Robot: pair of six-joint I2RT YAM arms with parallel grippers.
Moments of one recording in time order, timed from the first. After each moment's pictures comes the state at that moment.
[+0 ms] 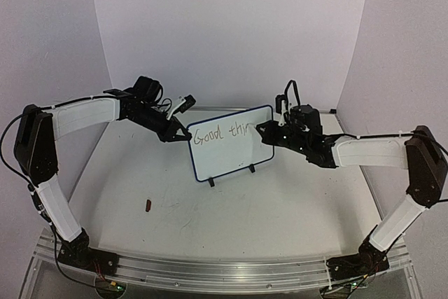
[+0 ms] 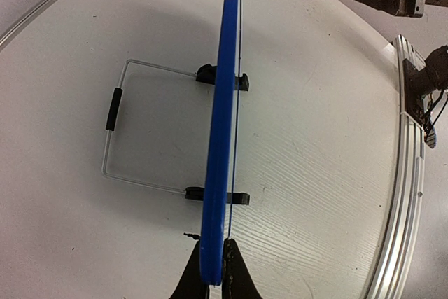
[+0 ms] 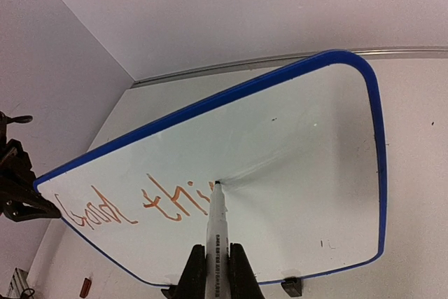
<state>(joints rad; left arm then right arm) -0.50 1.74 1.41 -0.55 0.61 0.31 0.66 1.61 0.96 0.31 0.04 0.52</state>
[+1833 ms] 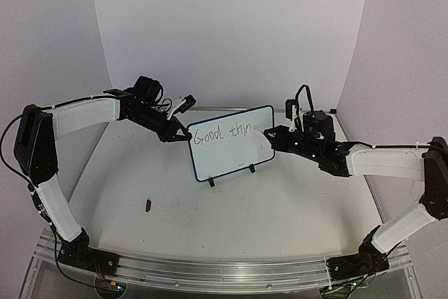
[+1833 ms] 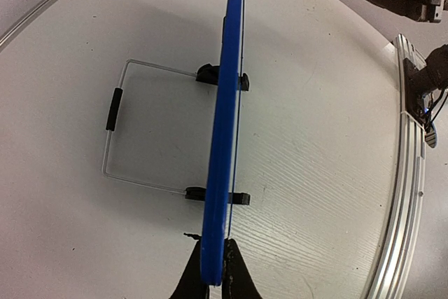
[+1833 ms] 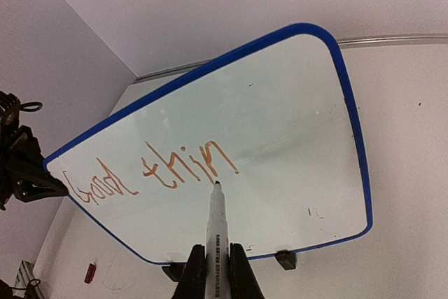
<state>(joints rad) -0.50 1.74 1.41 -0.55 0.61 0.31 0.65 1.48 0.84 0.30 0.02 0.55</state>
